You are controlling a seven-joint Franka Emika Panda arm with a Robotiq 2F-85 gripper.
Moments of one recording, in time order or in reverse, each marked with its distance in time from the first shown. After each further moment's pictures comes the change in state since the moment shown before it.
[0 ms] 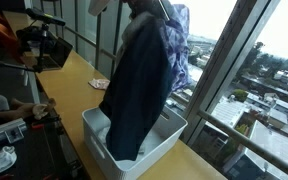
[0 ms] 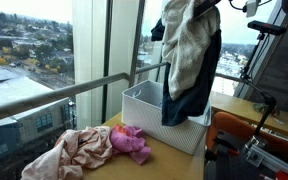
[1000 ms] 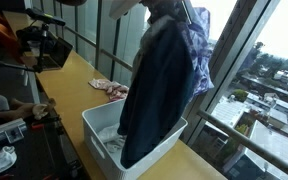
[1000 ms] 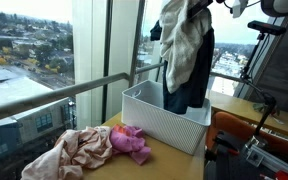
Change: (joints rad) arm 0.000 0.129 -0.054 0.125 0.005 0.000 -0.045
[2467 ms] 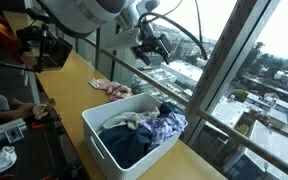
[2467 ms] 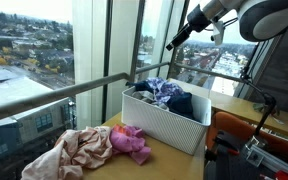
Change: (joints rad) arm 0.075 0.185 0.030 0.001 -0.002 -0.002 0.001
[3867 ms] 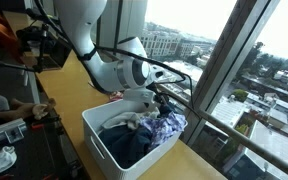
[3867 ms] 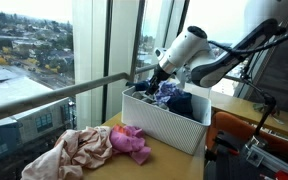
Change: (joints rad) arm 0.065 0.590 -0.084 0.342 -0.125 0.059 0.008
